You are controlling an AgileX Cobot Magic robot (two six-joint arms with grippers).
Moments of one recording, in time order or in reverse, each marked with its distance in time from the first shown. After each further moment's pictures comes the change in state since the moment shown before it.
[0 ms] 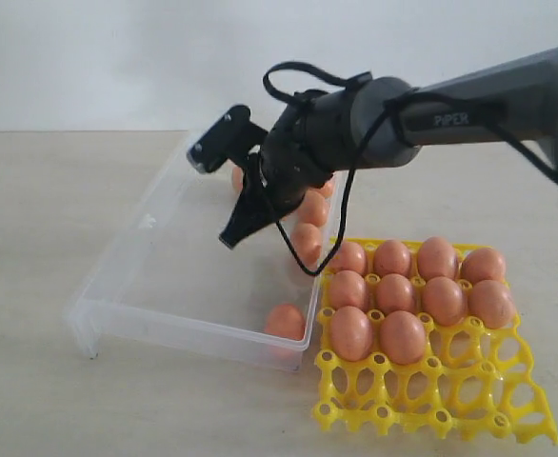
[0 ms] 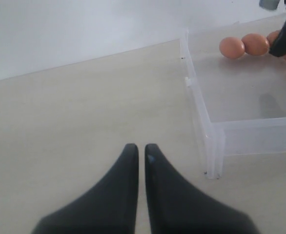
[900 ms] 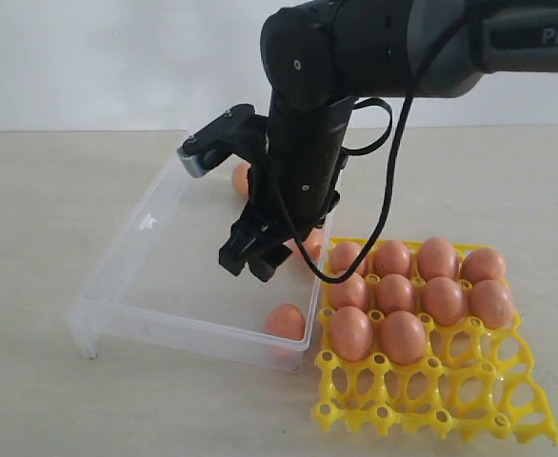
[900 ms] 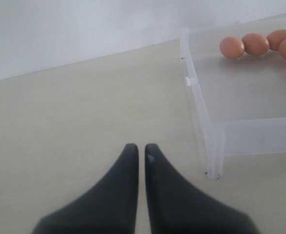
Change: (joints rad) left arm 0.000 0.000 0.000 0.000 0.000 0.000; right arm 0.036 -0.189 0.000 0.495 0.550 -0.364
